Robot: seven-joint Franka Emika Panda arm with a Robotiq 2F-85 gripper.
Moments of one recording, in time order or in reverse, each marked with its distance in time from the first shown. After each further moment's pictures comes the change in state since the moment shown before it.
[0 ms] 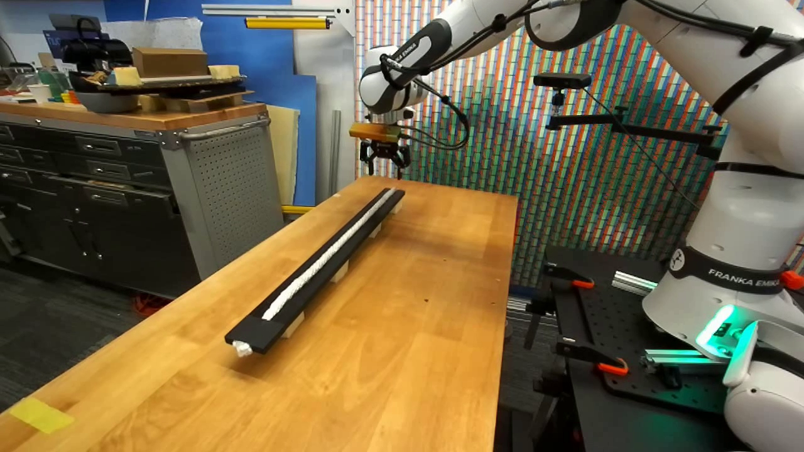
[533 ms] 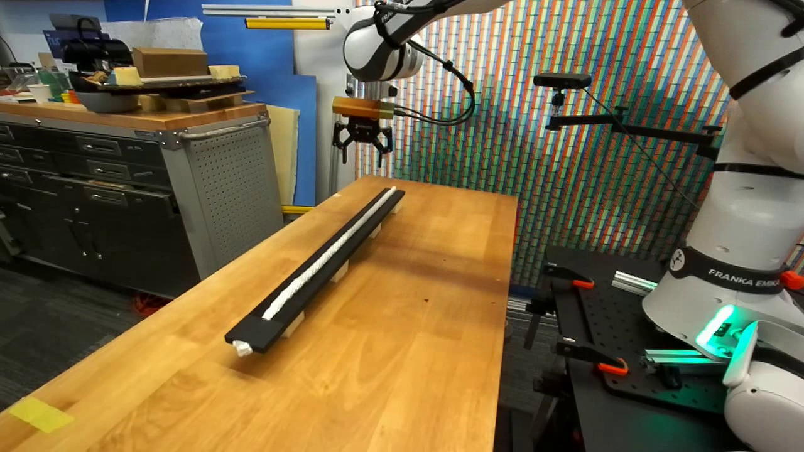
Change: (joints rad) arm 0.100 -0.229 0.079 -0.217 0.000 0.033 -0.186
